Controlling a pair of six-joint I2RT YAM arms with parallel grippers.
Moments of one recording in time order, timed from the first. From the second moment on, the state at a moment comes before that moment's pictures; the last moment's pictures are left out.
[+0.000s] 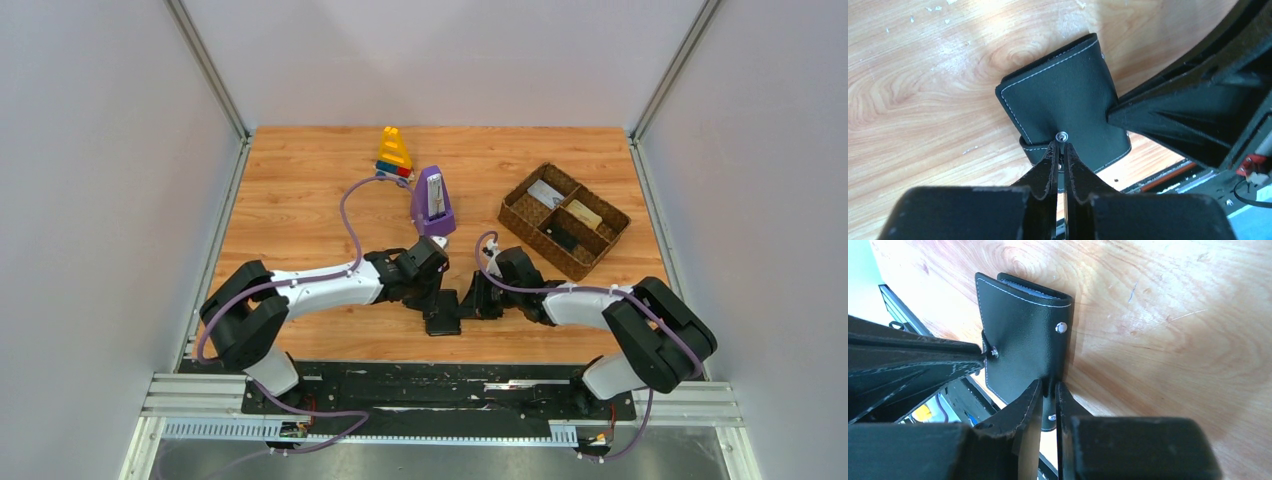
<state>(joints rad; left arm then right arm) -0.97 1.61 0.98 -0.41 -0.03 -0.66 0.63 1.46 0.45 0.21 -0.43 0.77</state>
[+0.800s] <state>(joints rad) -0.90 1.39 0.85 -0.31 0.11 -0.68 0.61 1.31 0.47 0.06 -0.43 0.75</state>
